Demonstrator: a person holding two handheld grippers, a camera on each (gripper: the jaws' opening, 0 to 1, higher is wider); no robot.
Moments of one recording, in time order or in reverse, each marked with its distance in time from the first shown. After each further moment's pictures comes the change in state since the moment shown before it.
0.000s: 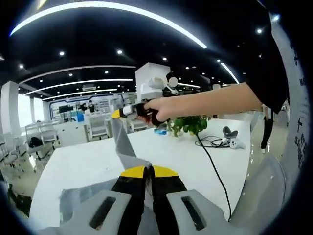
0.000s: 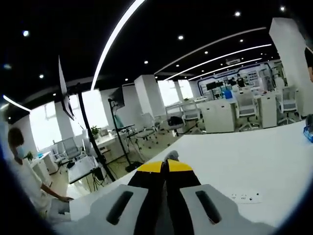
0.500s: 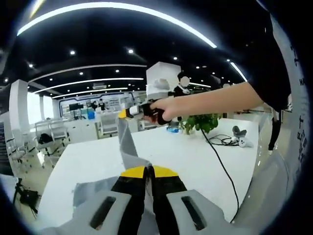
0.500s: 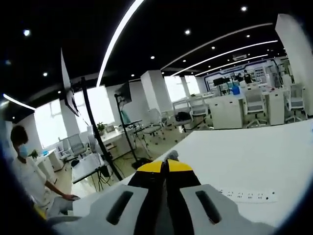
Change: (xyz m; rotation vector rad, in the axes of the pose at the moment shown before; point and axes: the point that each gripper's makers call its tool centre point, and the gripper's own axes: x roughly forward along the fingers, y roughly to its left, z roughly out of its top) left arm -0.024 0.042 -0.018 -0.019 0.015 0.074; right arm 0.039 0.030 -0.020 -0.003 0.047 0.054
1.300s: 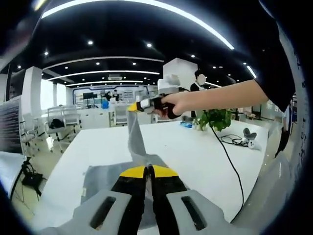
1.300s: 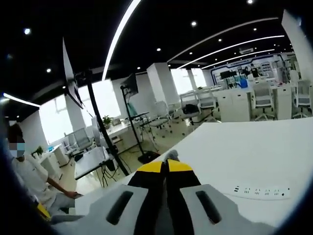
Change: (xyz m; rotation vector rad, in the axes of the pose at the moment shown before) left arm -0.029 0.043 -0.037 -0.091 0.051 0.118; right arm 0.048 0.024 -0.029 0.004 0.055 0.061
